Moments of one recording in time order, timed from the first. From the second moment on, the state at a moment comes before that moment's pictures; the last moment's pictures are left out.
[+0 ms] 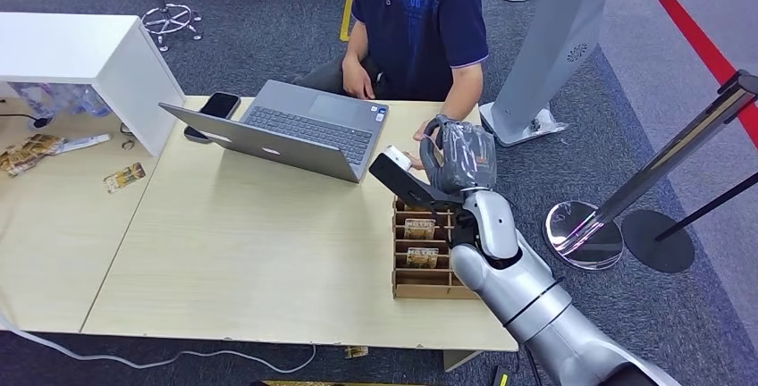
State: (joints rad) left arm -0.20 0.15 -1.02 -0.26 0.72 -0.20 0.30; right arm -0.62 -0.06 0.83 -1.20 0.86 -0.55 0.33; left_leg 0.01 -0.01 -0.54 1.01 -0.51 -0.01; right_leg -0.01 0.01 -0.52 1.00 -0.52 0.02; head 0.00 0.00
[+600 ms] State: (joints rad) left arm -0.21 0.15 -1.03 -0.26 0.71 -0.20 0.31; right arm -0.64 0.02 0.83 -1.02 0.86 -0.63 0.30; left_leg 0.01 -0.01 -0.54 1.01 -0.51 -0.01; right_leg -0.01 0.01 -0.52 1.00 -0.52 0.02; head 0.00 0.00
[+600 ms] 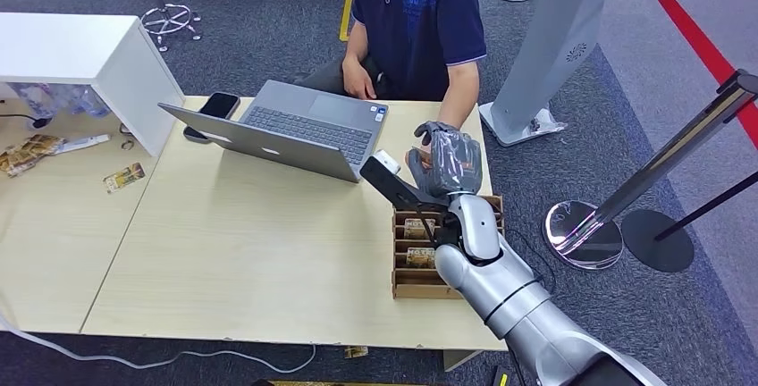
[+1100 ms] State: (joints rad) left arm -0.21 0.15 -1.04 -0.26 0.71 -0.20 0.31; right arm -0.64 0.02 0.83 -0.99 0.87 -0.64 0.31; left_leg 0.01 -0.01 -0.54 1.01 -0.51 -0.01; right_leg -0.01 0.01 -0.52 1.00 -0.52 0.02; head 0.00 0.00
